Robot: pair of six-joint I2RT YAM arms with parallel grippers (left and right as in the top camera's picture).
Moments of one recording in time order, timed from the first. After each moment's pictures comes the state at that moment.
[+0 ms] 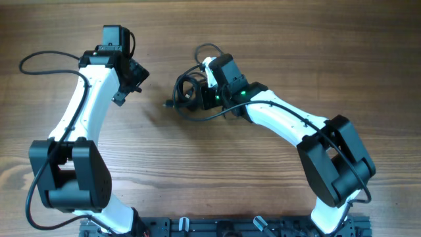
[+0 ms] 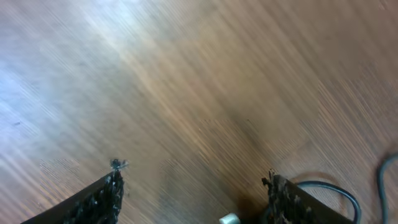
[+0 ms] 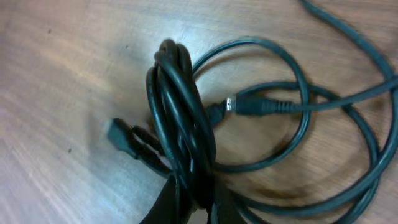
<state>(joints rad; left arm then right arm) -0.03 1.78 1.40 -0.89 -0.13 -0.87 0.61 1.93 1.24 -0.20 -0.26 0.35</state>
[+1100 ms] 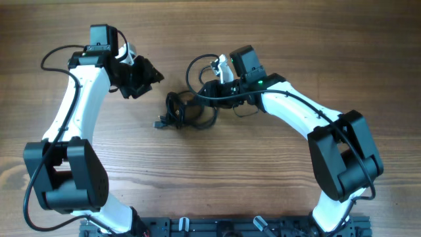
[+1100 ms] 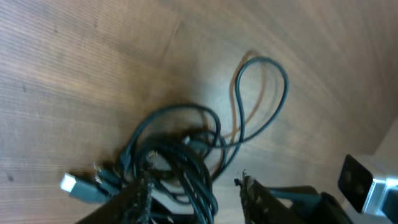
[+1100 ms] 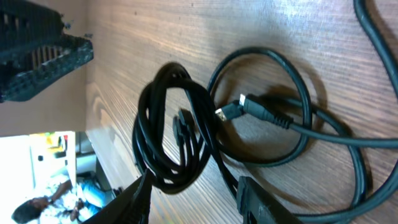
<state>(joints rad) 0.03 1.78 1.40 -0.90 0.48 -0.53 0.49 1.93 1.24 -0.28 -0.73 0.51</state>
